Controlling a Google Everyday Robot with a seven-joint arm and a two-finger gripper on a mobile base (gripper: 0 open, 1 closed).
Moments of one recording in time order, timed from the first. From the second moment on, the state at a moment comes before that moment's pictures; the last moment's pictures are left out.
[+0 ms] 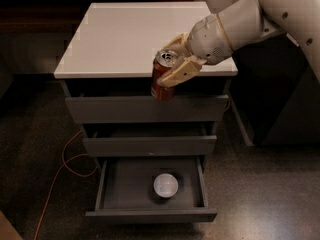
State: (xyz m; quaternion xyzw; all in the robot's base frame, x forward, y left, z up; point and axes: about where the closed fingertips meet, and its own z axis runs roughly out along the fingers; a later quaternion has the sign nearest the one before) arm 0.562 -0.032 0.942 -0.67 0.59 0.25 0.39
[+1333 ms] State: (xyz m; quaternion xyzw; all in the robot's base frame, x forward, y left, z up) arm 0.562 -0.013 0.994 -0.67 0.57 0.27 0.39
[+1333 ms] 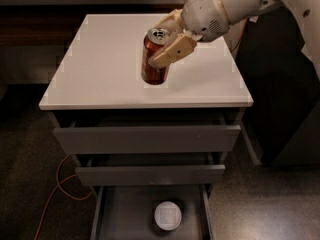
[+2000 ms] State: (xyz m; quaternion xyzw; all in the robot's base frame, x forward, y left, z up) arm 0.579 -0.017 0.991 -0.66 0.58 0.28 0.38
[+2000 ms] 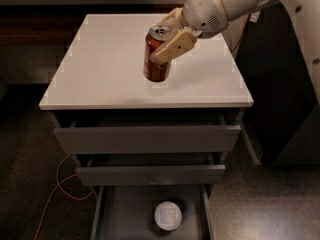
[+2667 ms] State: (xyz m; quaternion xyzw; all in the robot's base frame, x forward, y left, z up) arm 0.625 -0.042 0.984 -0.62 0.63 0.29 0.36
